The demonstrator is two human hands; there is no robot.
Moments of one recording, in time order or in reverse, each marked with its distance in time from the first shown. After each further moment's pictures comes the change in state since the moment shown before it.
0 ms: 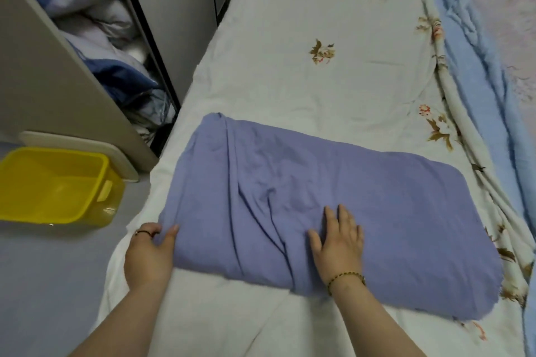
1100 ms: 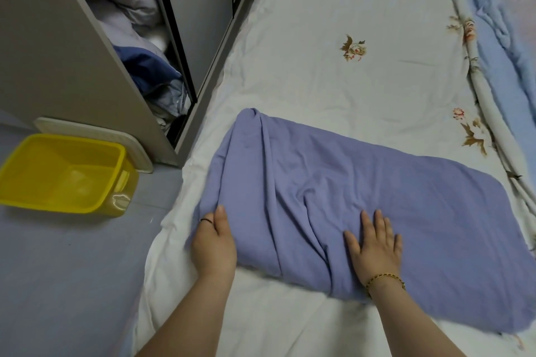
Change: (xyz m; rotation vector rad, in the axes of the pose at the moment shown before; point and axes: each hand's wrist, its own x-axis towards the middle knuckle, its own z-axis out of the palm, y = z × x) left_hand -0.003 0.031 0.005 -0.185 -0.077 0.025; right_hand 0.006 -0.017 0.013 -0.068 -0.063 0.132
